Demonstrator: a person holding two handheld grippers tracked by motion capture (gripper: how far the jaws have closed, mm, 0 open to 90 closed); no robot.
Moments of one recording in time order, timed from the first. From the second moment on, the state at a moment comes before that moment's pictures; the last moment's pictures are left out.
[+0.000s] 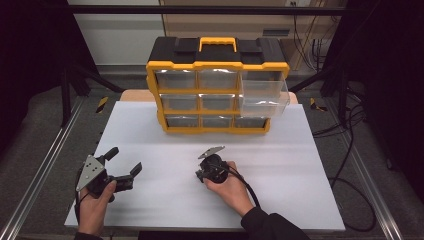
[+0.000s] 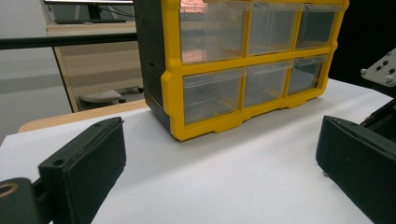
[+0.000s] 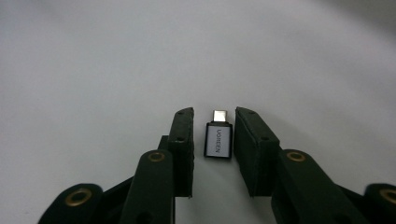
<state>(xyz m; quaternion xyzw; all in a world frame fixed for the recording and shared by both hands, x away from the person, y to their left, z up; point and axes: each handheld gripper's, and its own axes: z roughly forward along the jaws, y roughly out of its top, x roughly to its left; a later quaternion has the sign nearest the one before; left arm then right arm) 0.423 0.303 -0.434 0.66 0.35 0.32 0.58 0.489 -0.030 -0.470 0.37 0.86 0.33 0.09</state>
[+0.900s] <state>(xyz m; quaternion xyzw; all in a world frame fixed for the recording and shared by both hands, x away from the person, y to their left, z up) 0.421 0.308 -0.432 0.65 0.36 0.32 0.59 0.482 -0.053 -0.458 0.36 0.84 0.37 0.15</state>
